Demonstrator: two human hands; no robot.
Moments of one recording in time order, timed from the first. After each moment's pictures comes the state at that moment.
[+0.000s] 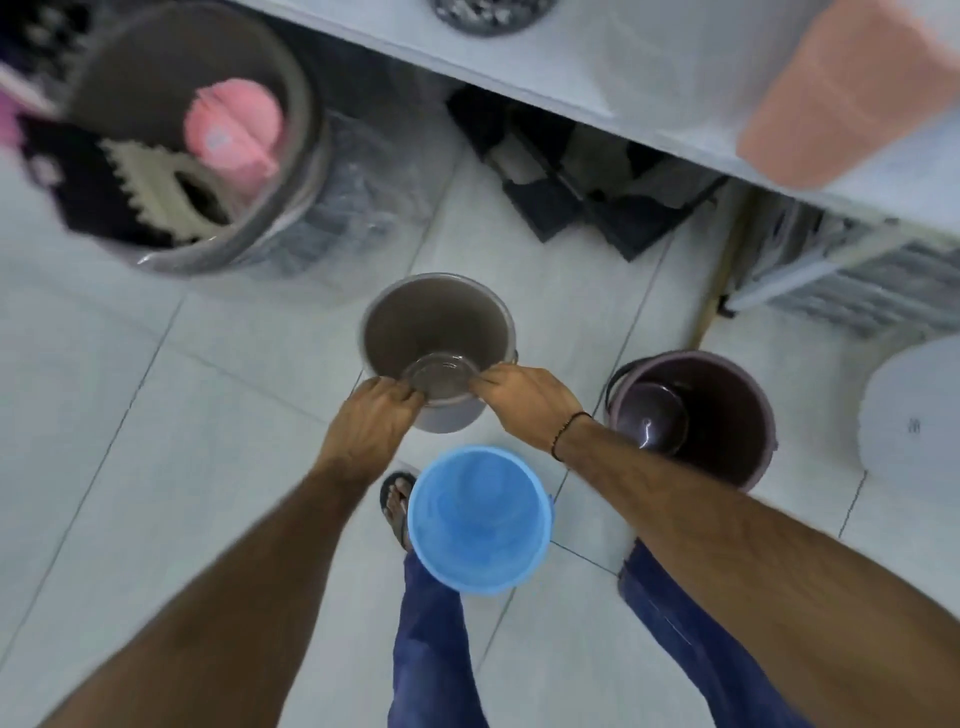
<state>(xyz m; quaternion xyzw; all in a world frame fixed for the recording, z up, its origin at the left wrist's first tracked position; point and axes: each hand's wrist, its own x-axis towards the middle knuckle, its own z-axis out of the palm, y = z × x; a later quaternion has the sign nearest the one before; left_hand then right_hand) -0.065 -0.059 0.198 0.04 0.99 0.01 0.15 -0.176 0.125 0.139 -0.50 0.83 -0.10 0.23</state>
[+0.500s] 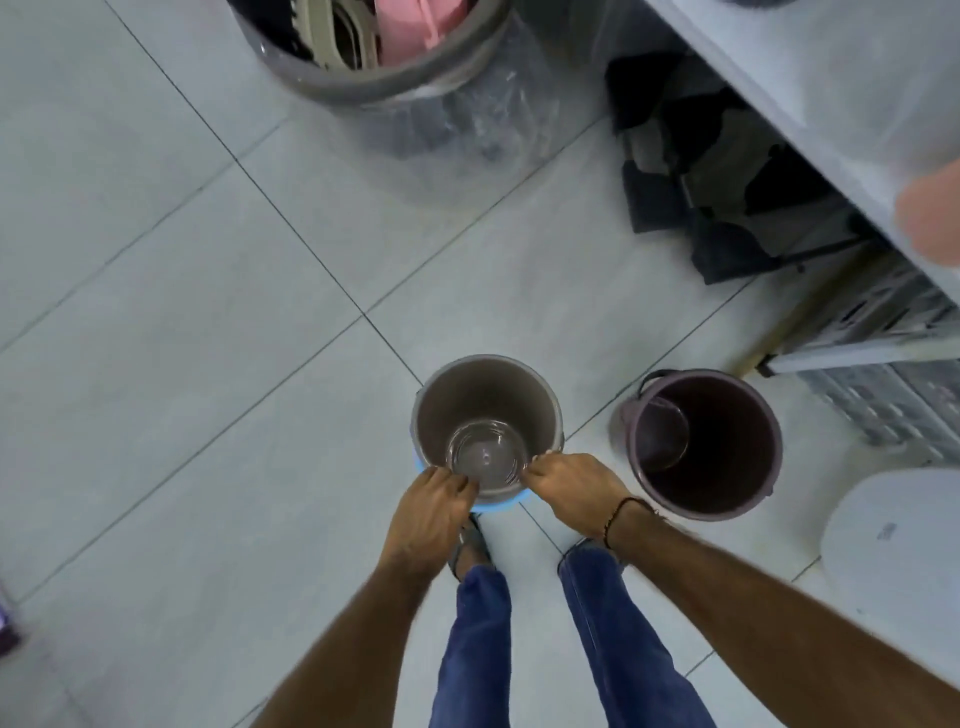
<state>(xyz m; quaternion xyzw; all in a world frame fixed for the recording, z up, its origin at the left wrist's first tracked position) 0.153 0.106 0.161 -0.21 0.94 0.16 0.22 -0.037 0.220 0.146 -0.69 0.65 0.09 0.30</state>
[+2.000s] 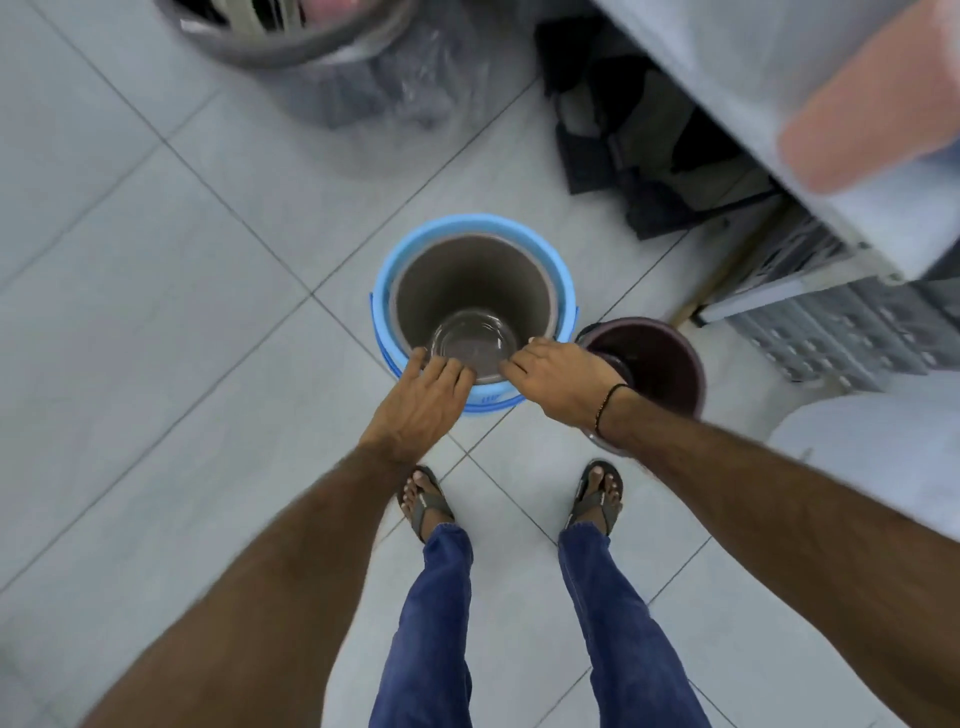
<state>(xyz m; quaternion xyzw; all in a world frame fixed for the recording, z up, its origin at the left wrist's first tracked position) 0.068 0.118 0.190 -0.06 0.99 -0.02 0.13 -0.109 0.245 0.201 -0.74 0.65 0.12 0.13</state>
